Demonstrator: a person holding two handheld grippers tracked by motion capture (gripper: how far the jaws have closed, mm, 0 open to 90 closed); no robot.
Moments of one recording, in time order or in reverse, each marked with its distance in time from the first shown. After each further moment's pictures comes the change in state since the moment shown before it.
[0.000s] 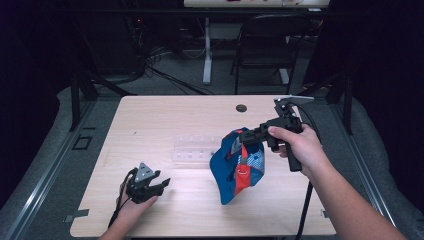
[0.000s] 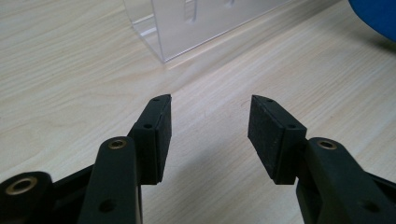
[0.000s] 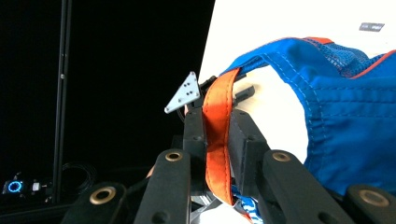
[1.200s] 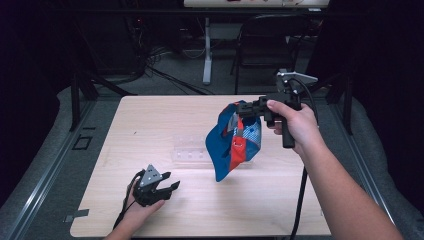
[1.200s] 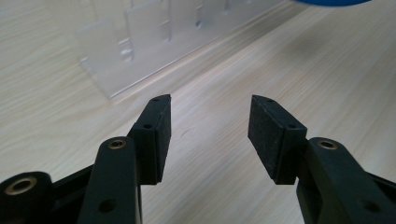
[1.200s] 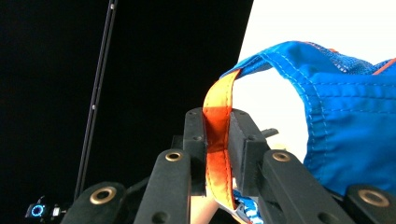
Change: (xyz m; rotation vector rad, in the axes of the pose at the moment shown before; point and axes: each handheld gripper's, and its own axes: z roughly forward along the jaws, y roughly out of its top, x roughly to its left) left arm -0.026 0.012 -0.004 -0.070 -0.104 0.045; right arm 0.027 0.037 -0.010 -0.126 0.080 -0.013
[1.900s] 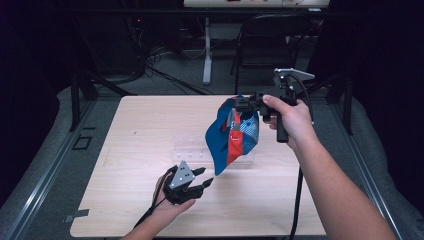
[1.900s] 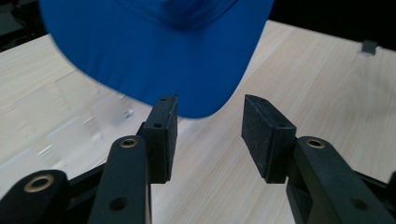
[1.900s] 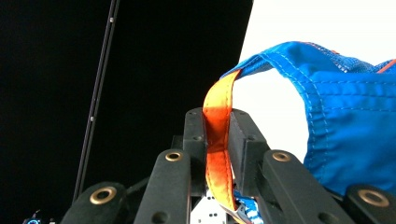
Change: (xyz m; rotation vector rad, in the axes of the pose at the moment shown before) left arm -0.072 0.065 0.024 -0.135 -0.132 0.133; right arm -0.001 0.011 0.008 -0.039 -0.006 0.005
